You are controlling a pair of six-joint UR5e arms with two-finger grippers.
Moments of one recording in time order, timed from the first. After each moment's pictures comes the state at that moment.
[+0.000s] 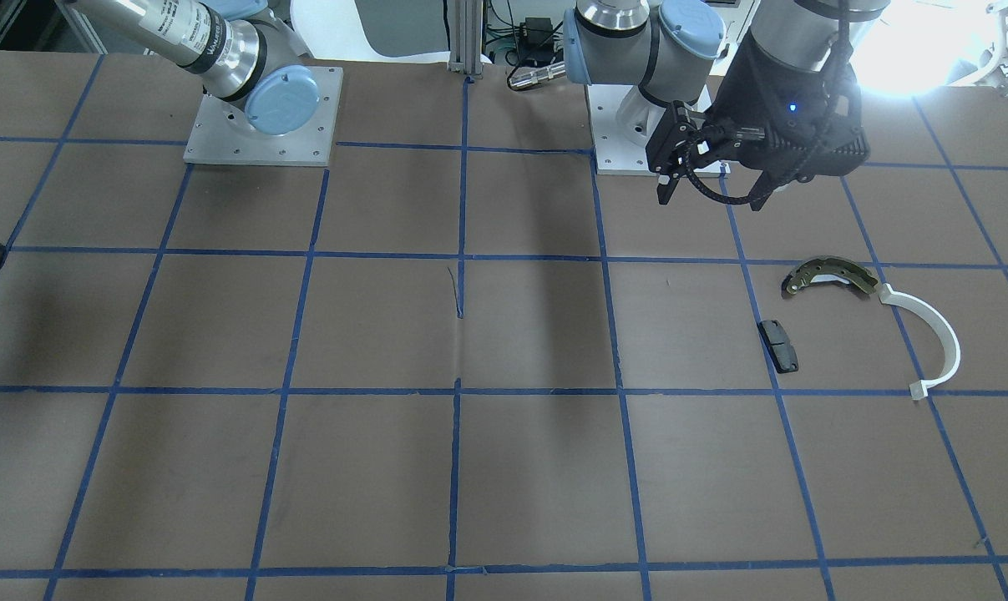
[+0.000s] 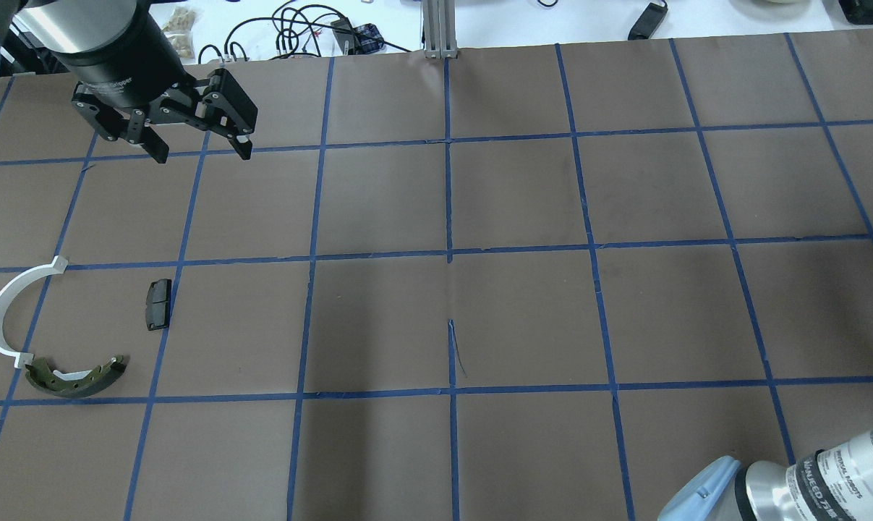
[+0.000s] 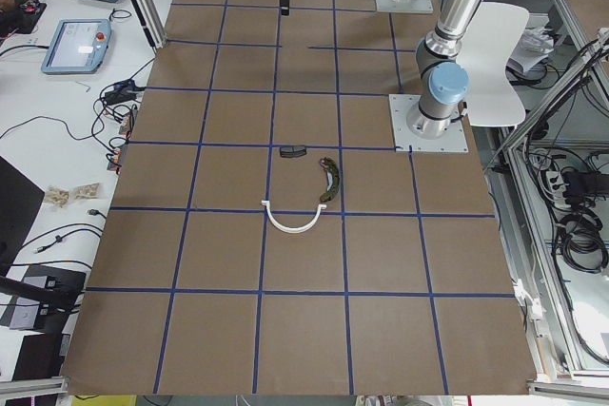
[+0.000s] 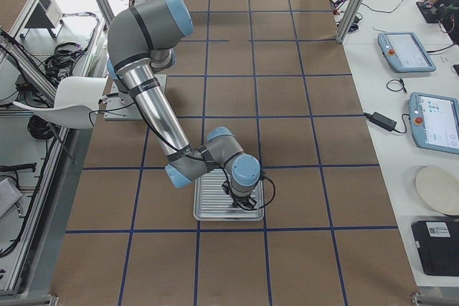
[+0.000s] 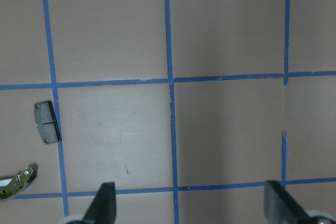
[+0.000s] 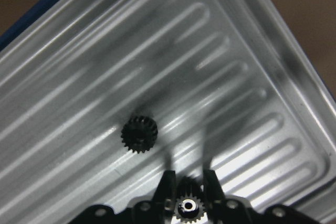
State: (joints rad) left arm -1.55 -1.57 -1.47 -1.64 1.54 0.05; right arm 0.57 -0.96 1.57 -2.18 -1.61 -1.93
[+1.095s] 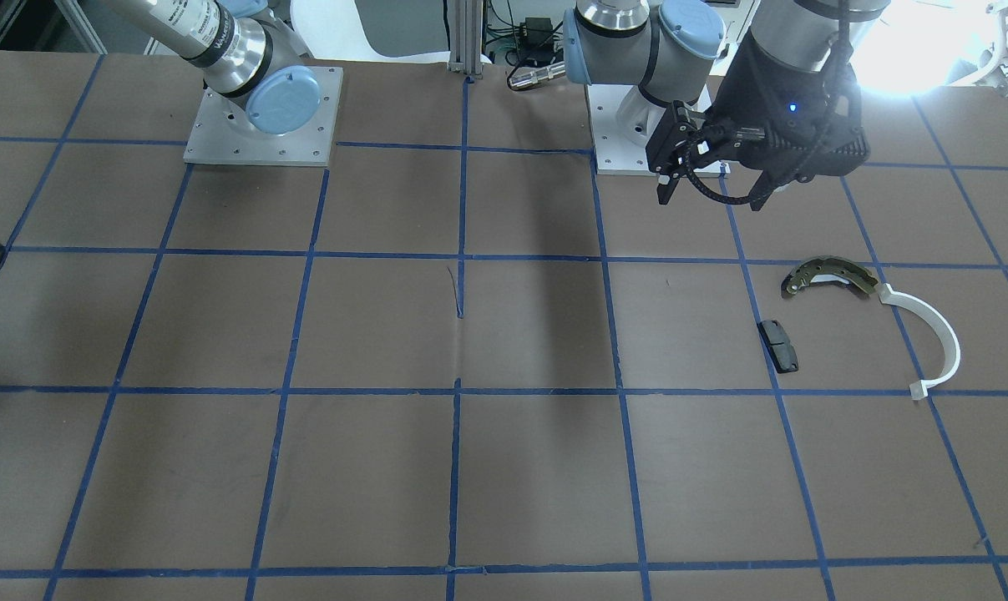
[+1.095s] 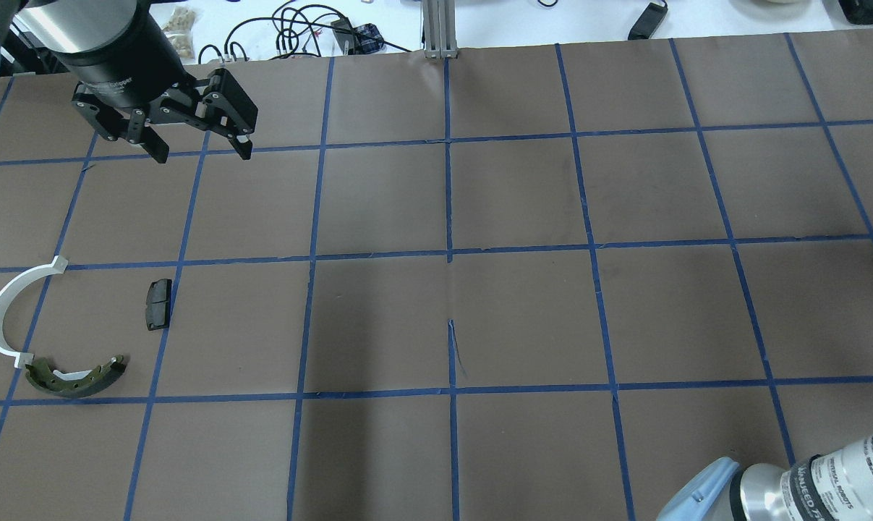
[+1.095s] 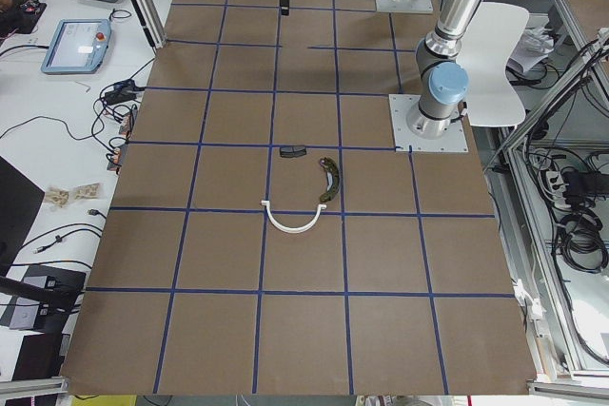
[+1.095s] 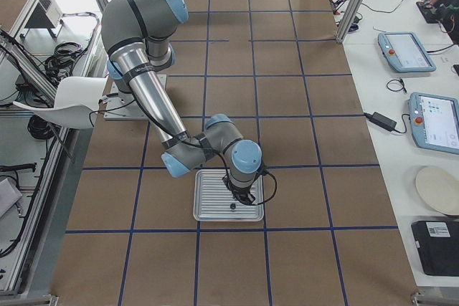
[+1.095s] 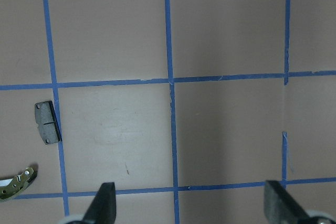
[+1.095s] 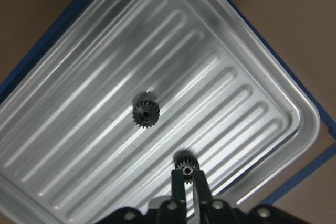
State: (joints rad) left arm -1.55 -1.57 -1.47 -1.64 1.54 0.05; right arm 0.58 -1.04 1.58 -2.14 -1.65 -1.80
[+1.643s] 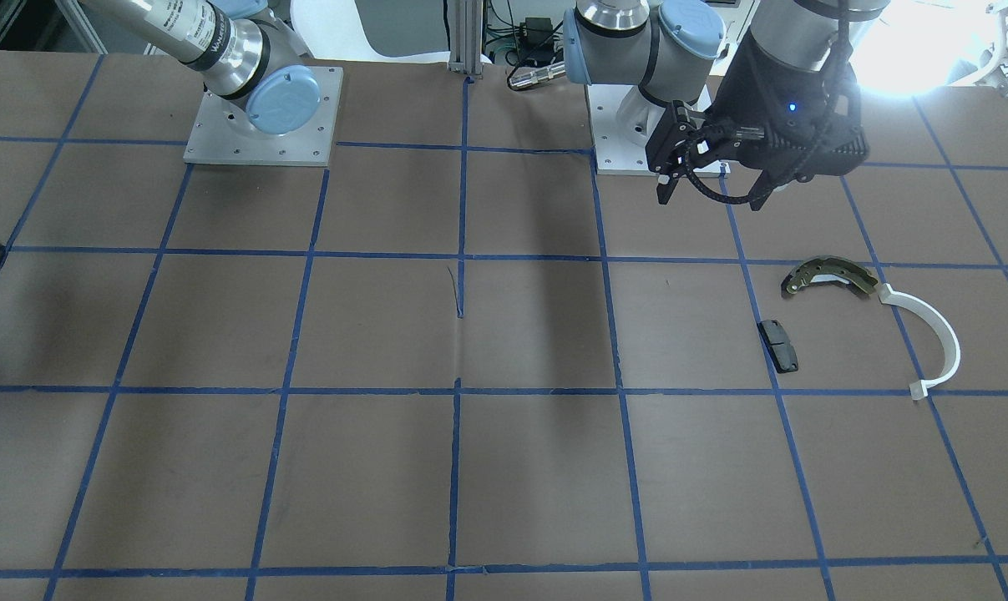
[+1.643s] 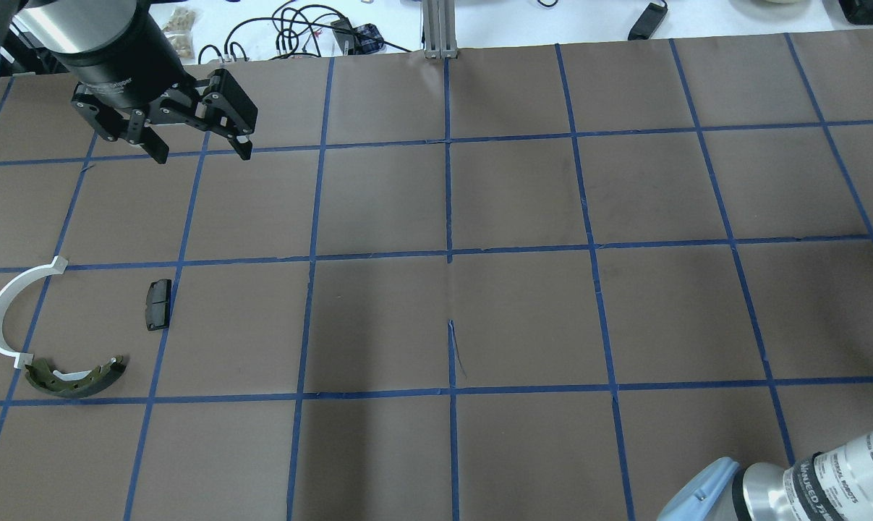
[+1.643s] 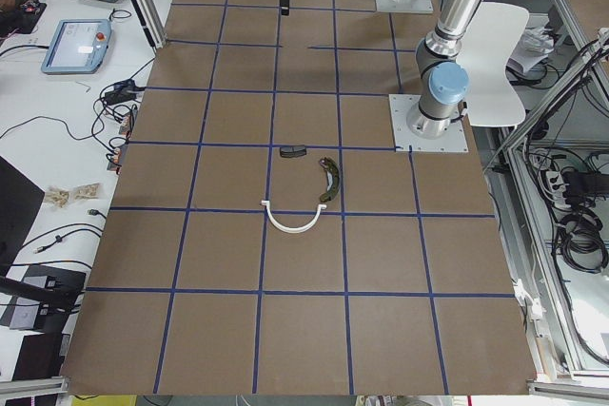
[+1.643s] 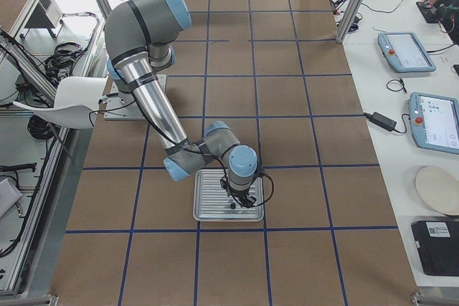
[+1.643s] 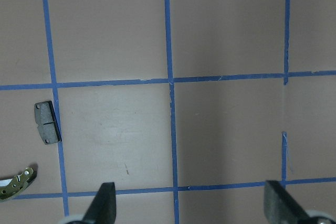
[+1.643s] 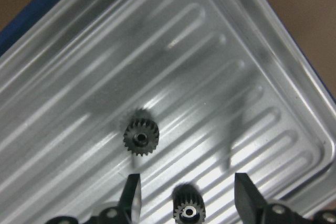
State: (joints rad) left arm -1.55 -1.57 -1.47 -1.64 1.54 0.05; right arm 0.57 -0.99 1.65 -2.31 -1.64 -1.88
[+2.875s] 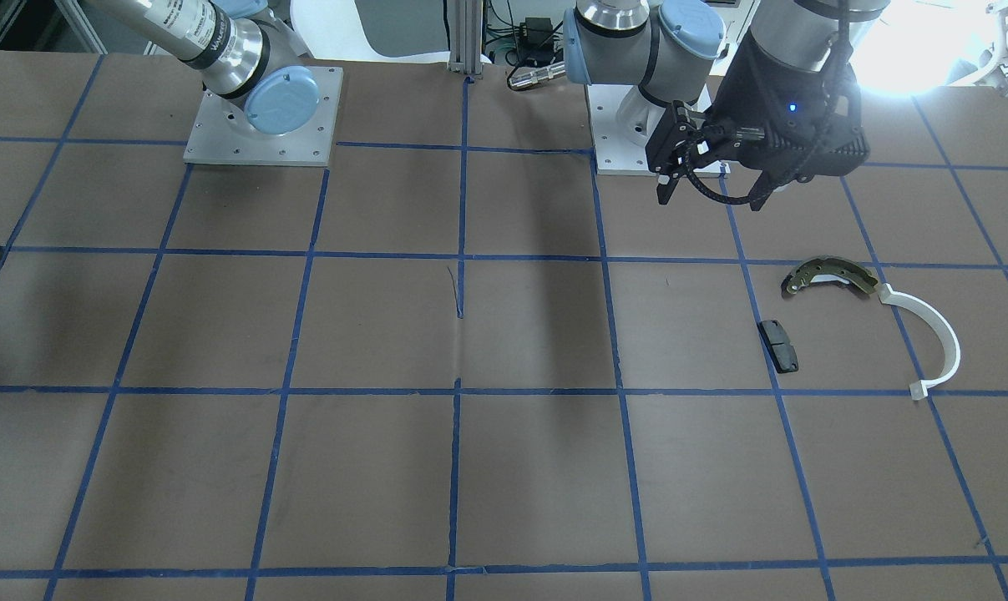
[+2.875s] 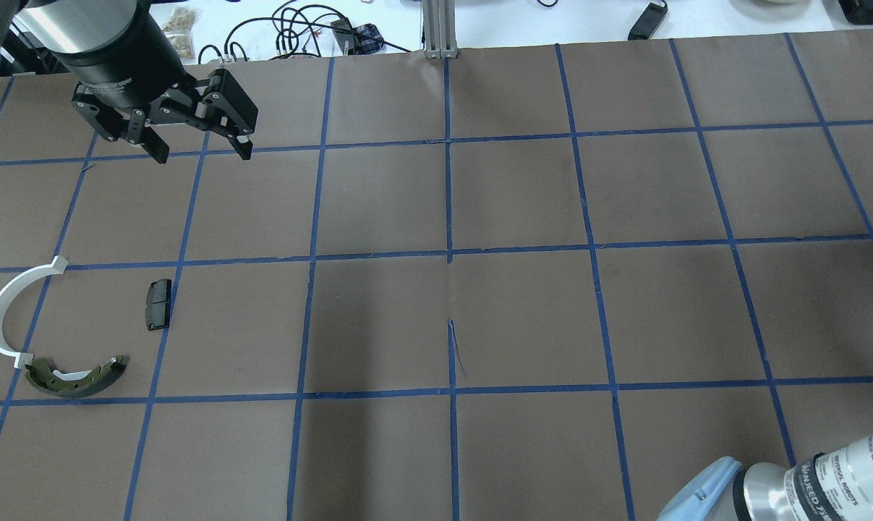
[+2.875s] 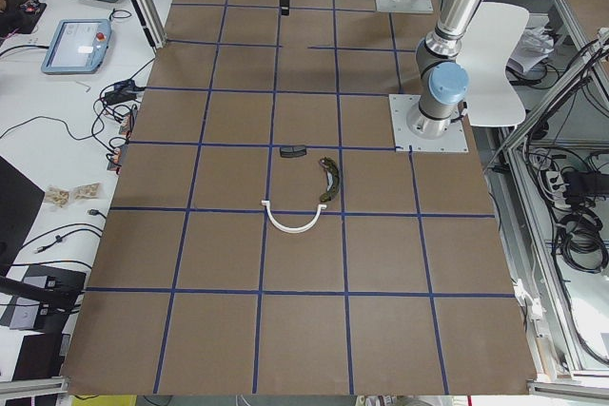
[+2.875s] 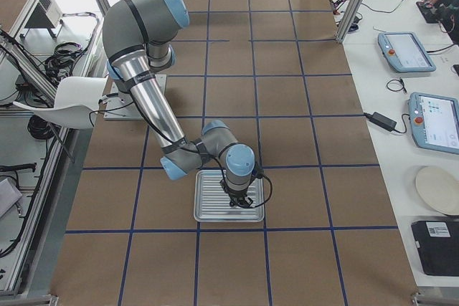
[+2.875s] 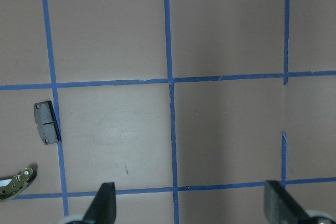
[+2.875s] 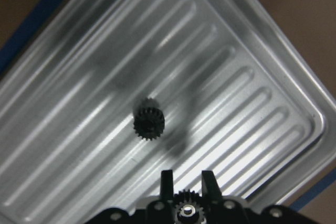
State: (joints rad) left arm -1.55 -1.57 -1.47 -1.64 1.54 0.05; right arm 0.58 -1.06 1.65 -2.23 -1.64 -1.74
